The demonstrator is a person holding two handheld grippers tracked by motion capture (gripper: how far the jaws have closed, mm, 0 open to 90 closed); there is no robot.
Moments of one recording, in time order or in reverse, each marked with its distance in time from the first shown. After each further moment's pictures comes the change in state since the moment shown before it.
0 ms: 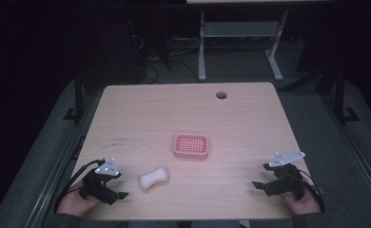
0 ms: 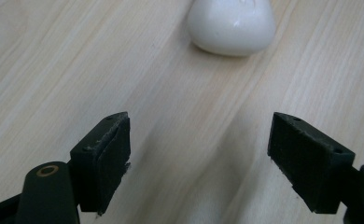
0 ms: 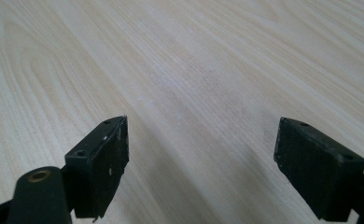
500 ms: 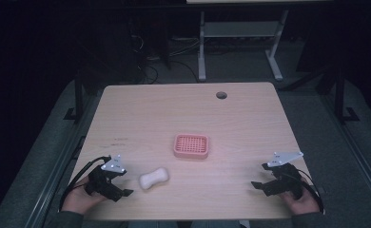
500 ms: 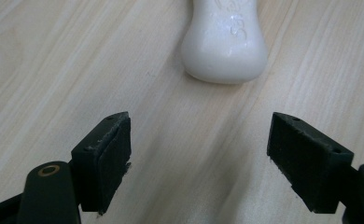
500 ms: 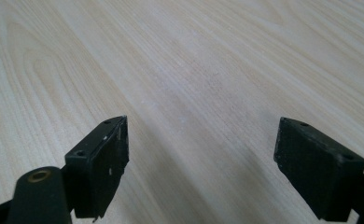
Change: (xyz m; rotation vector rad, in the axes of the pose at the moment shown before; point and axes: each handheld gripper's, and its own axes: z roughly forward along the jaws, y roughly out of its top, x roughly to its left) left arm -0.001 0.015 0.001 -0.004 -0.010 0.032; right arm 0.002 0.003 0.002 0.004 0.003 -0.019
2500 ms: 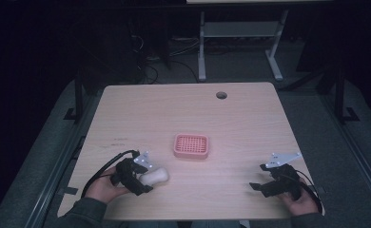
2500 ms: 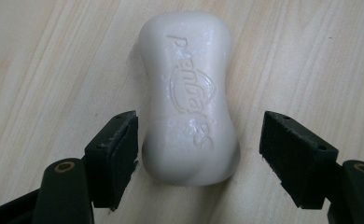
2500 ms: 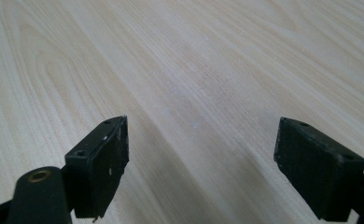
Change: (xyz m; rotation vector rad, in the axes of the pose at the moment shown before) left arm -0.013 0.065 0.038 0.119 -0.063 0.085; right arm 0.005 0.003 0.000 0.004 0.015 -0.007
